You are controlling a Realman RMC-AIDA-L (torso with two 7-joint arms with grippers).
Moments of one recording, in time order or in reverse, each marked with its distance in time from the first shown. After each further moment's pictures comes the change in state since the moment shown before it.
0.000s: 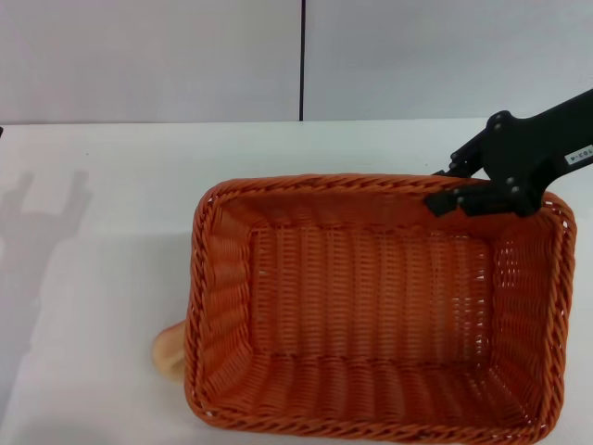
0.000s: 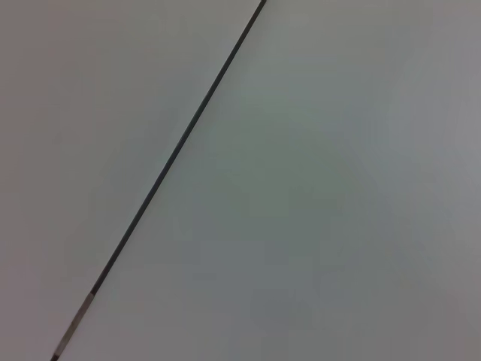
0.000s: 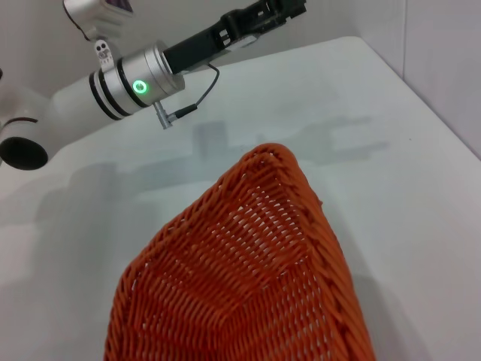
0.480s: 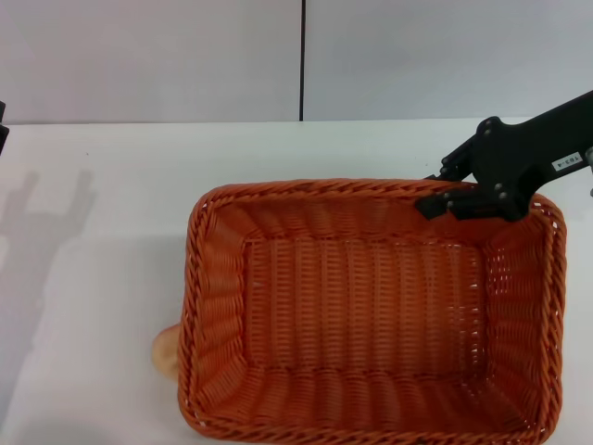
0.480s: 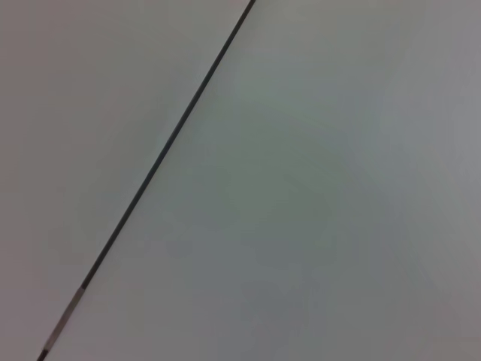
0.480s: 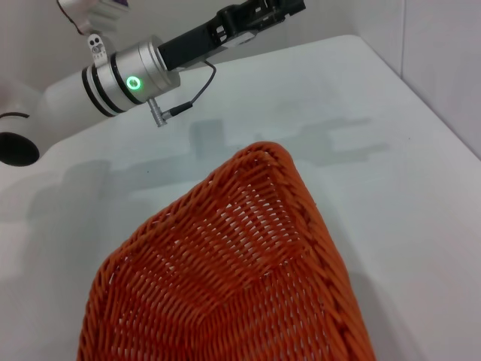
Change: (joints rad) left arm -0.003 0.000 0.014 0.000 0.000 -0.001 0.000; right arm -0.002 0.012 -0.010 0.024 -0.001 0.037 -0.025
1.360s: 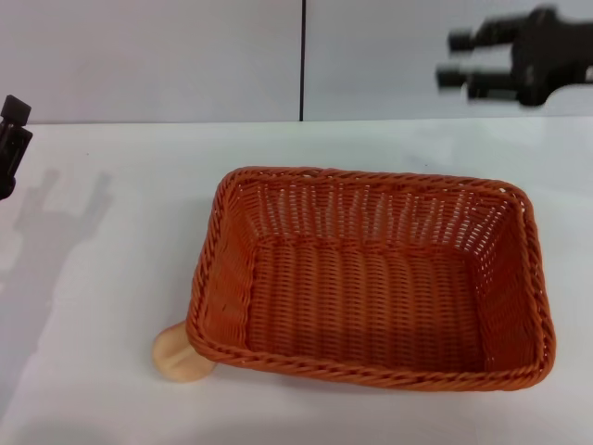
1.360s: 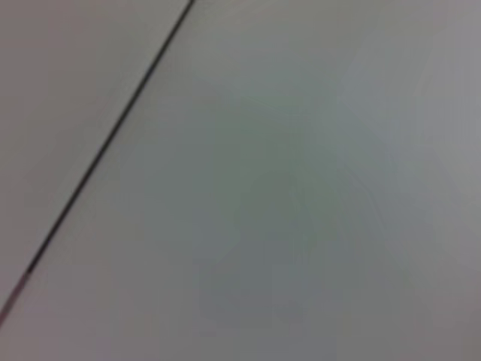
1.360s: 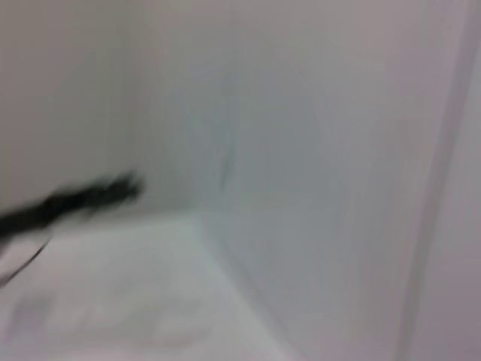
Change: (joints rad) left arm -0.012 0.004 0.078 0.035 0.002 0.012 -0.029; right arm -0.105 0.017 0.281 0.030 0.233 0.173 -0.217
